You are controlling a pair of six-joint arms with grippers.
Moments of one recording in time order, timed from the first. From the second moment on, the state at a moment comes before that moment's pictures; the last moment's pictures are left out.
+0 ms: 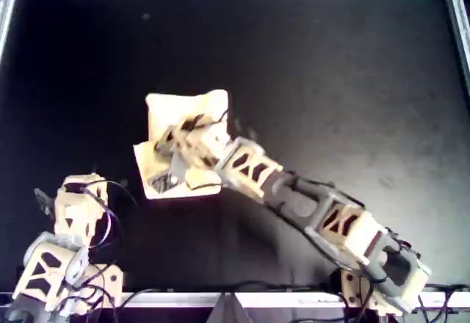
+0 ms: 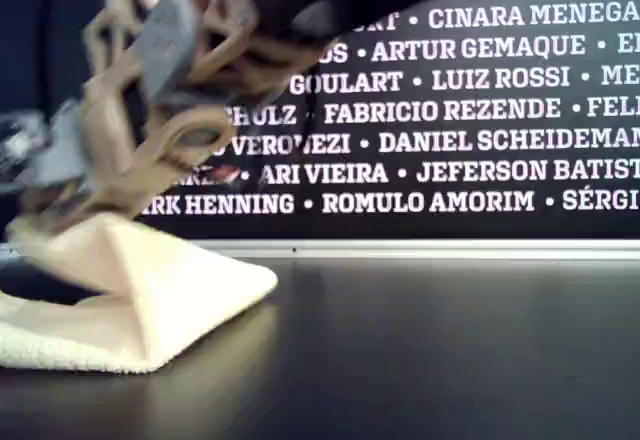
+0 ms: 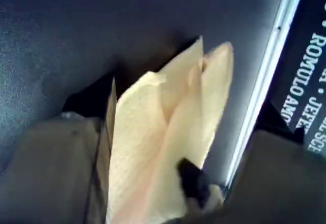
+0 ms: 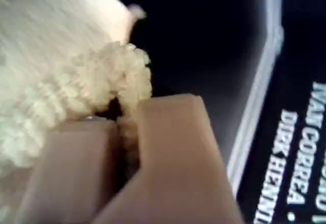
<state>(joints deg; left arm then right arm) -17.6 177.6 173.1 37.3 -16.2 -7.3 58.4 32.3 35.9 24.4 -7.5 7.7</state>
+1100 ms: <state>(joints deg) -17.6 177.6 173.1 37.3 -16.2 -7.3 60.0 34.7 34.5 29.4 -7.6 3.3</state>
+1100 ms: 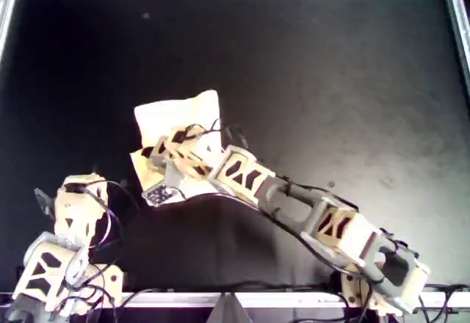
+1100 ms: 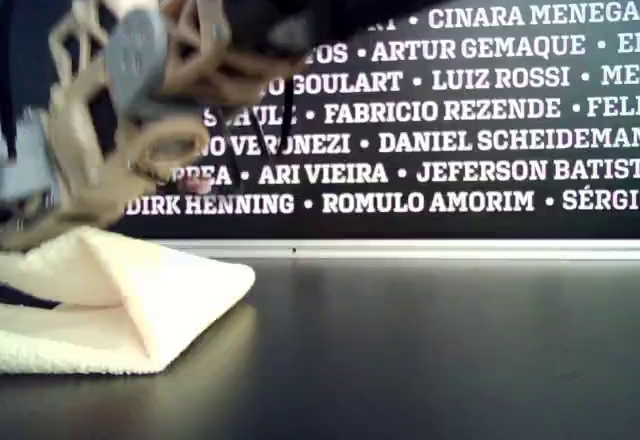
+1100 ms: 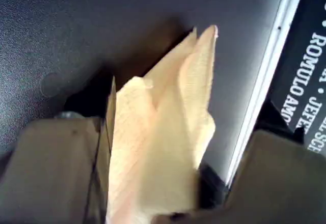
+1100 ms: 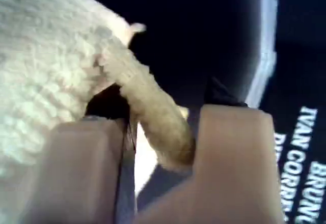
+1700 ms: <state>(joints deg) -13.1 177.6 173.1 37.3 -16.2 -7.3 58.2 47.6 34.9 56.9 -7.5 -4.1</state>
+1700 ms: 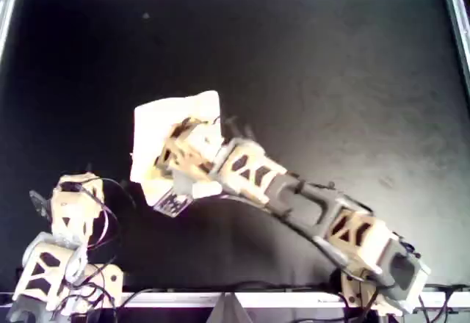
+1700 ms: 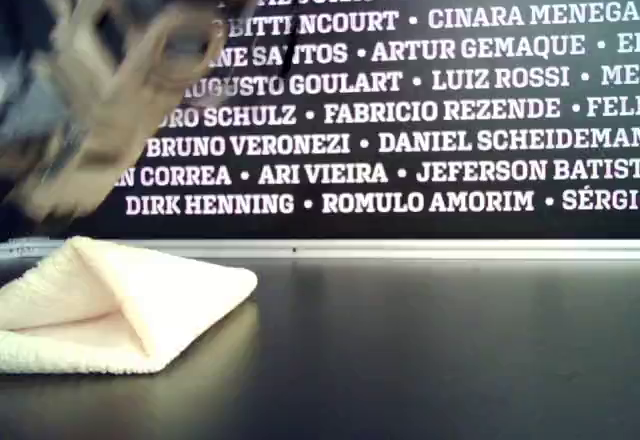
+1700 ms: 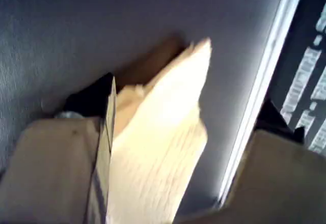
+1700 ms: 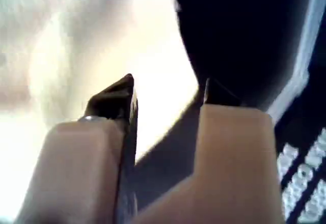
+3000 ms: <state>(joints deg) -9.7 177.6 173.1 45.6 -7.4 -1.1 -3.9 138.6 148.8 32.9 -7.5 -4.7</state>
